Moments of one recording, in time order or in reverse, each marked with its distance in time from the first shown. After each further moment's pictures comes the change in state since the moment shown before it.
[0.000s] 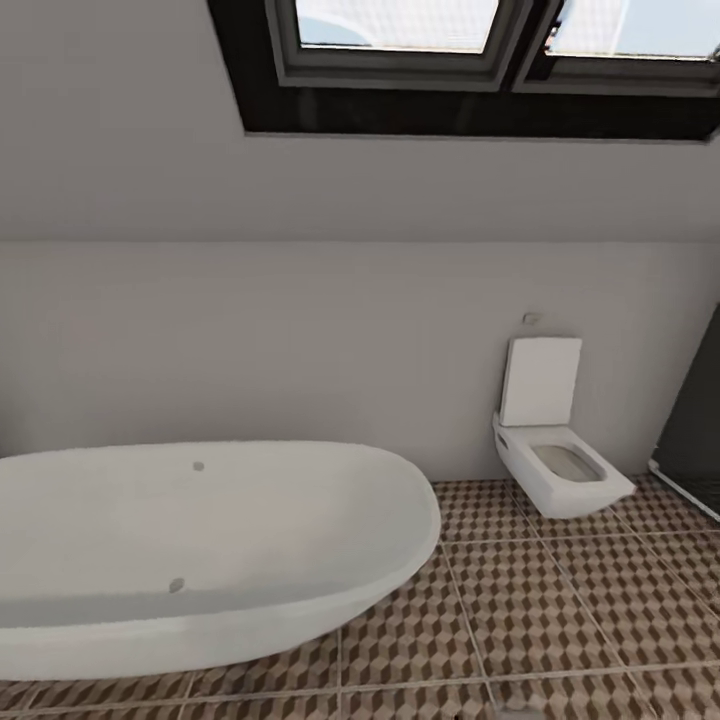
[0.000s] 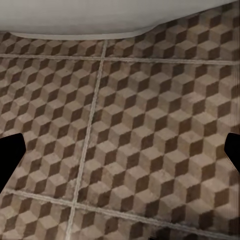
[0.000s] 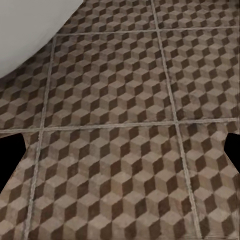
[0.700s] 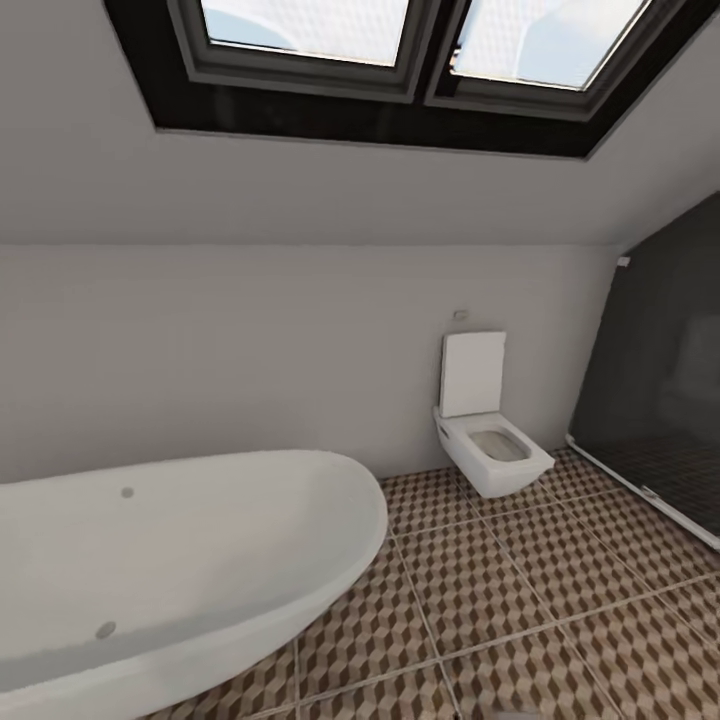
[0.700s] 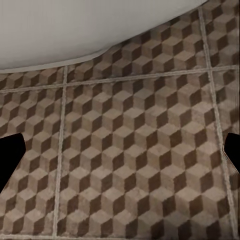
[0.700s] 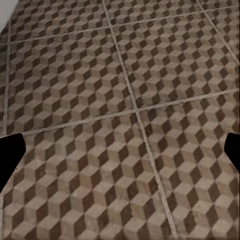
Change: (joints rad) left arm 0.000 0.000 0.000 0.000 0.000 0.000 0.000; right arm 0.000 0.000 0.000 0.000 0.000 0.000 0.000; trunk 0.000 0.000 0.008
